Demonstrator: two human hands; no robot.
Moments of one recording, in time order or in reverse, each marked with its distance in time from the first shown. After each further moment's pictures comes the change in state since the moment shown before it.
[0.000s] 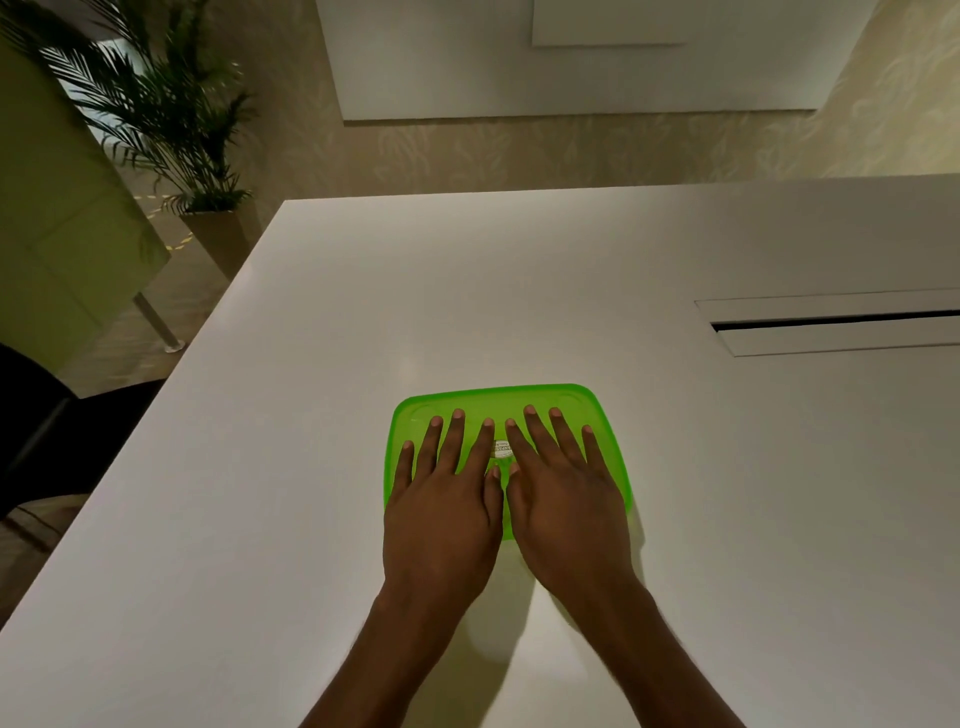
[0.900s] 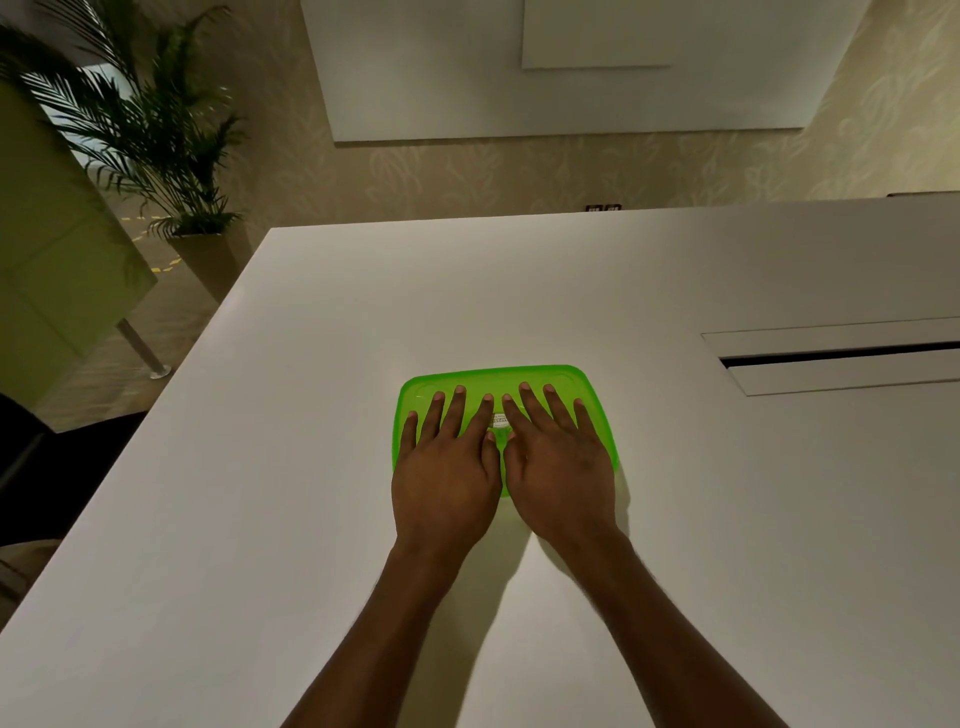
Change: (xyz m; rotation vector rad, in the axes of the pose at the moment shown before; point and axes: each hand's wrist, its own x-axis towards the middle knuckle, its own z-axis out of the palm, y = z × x) left_hand 0.119 -0.011 0.018 -0.021 0.094 -0.003; right_hand 0.116 0.021 0.014 -0.033 0.060 0.024
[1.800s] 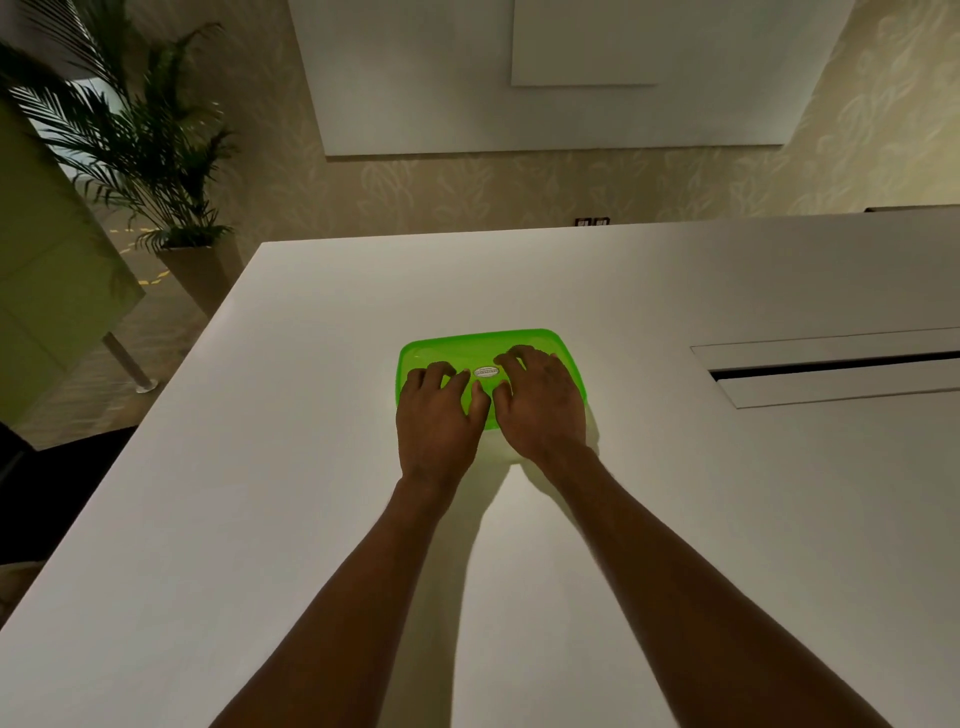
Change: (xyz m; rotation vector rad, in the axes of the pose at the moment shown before) left_hand 0.086 -0.012 0.025 -0.158 0.400 0.018; right_hand 0.099 0.018 0.020 0.069 0.249 -0.026
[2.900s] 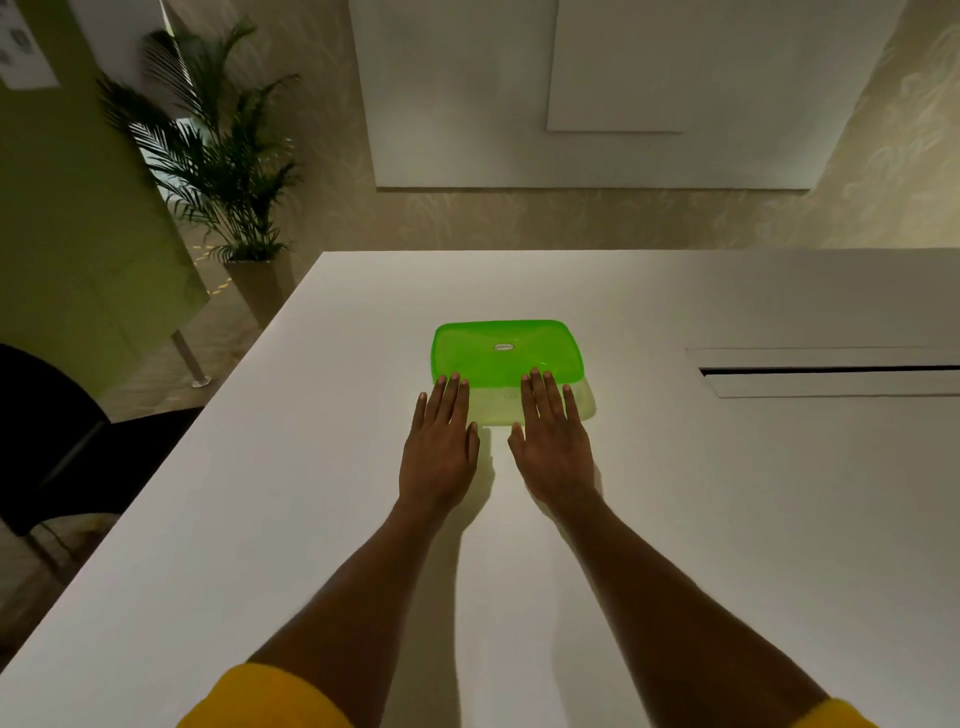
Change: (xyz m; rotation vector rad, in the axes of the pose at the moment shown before) left_hand -0.111 -0.019 -0.046 0.136 -0.131 0.136; right_hand -0.121 -0.005 -0.012 -0.155 0.035 -0.121
